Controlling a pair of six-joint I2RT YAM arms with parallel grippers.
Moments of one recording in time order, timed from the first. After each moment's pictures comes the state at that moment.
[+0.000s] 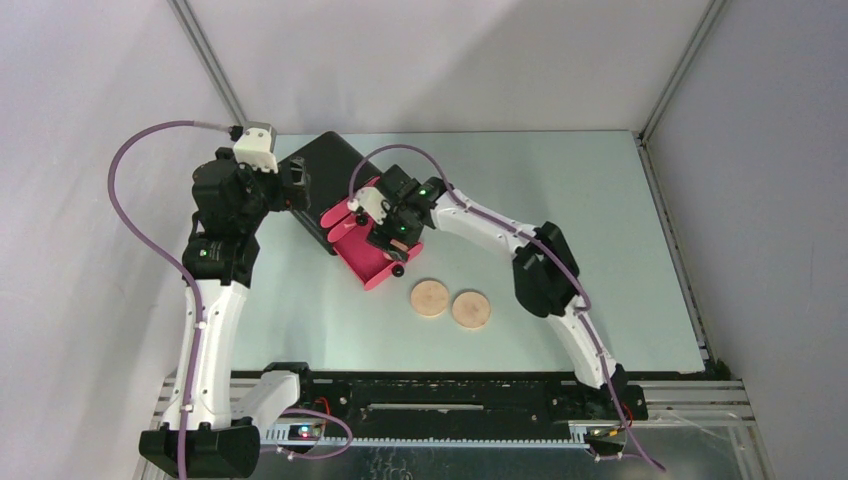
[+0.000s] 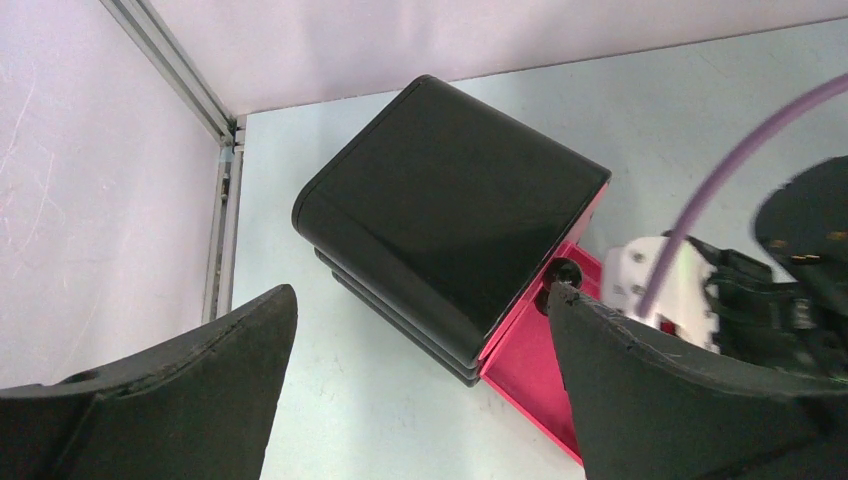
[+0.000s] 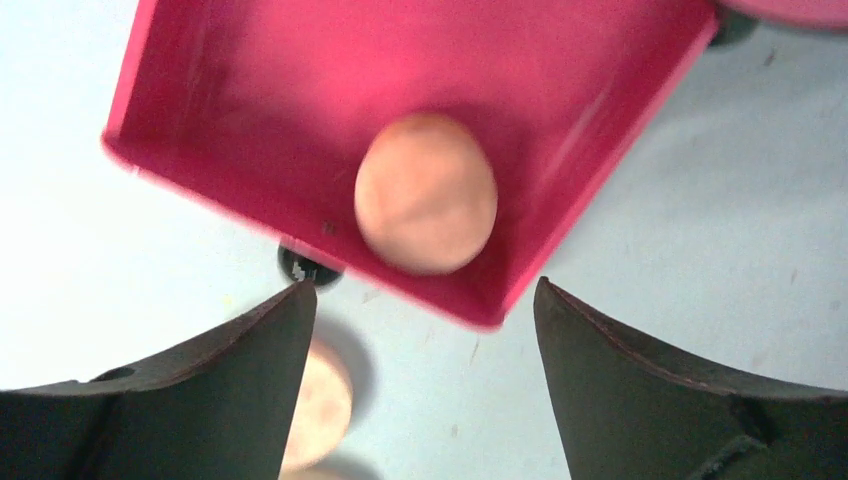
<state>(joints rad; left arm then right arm) 0.02 0.97 1.19 -0.45 0.10 0.12 0.85 2.32 2.13 -0.85 -0.12 -0.36</state>
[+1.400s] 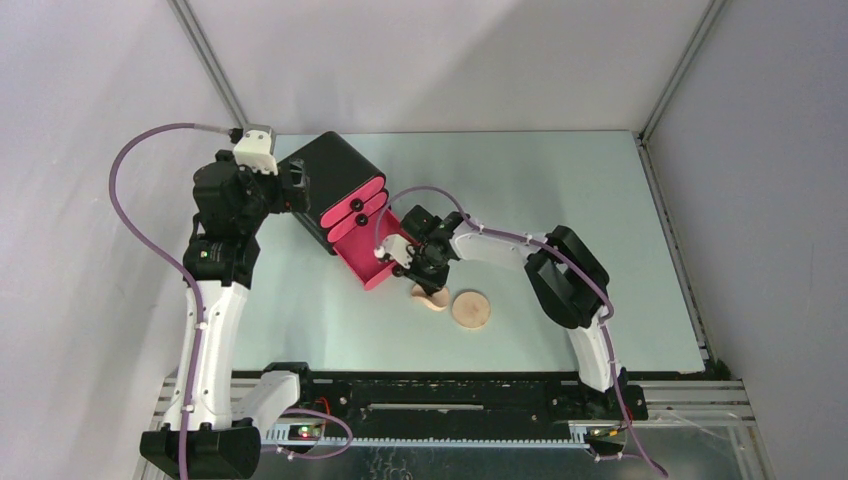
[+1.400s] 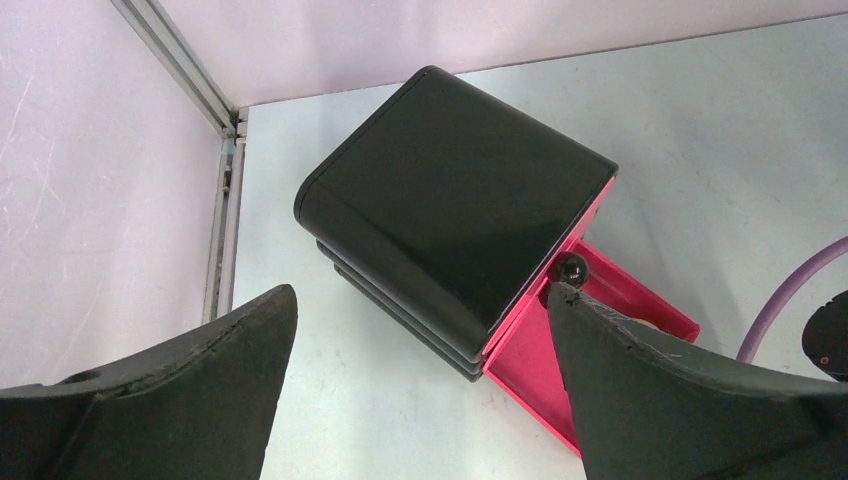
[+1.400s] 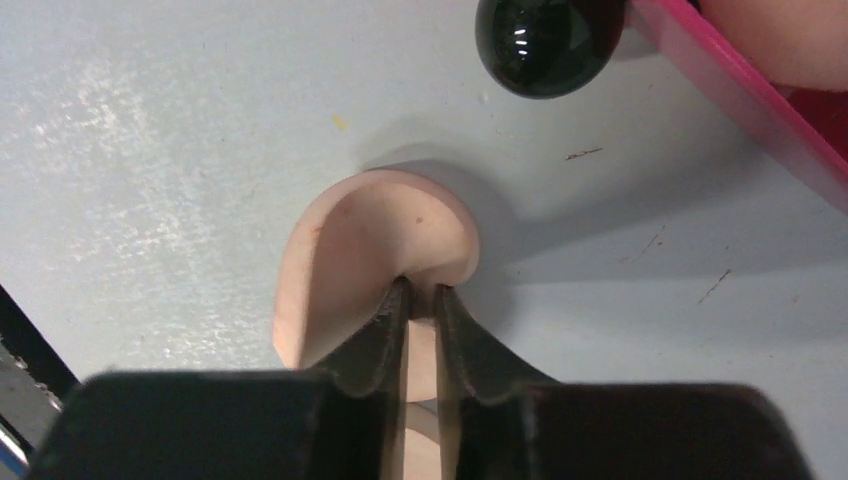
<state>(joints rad) 0.02 0.97 1.17 -0.45 0.10 0.12 0.86 2.08 1.54 -0.71 -0.25 -0.43</state>
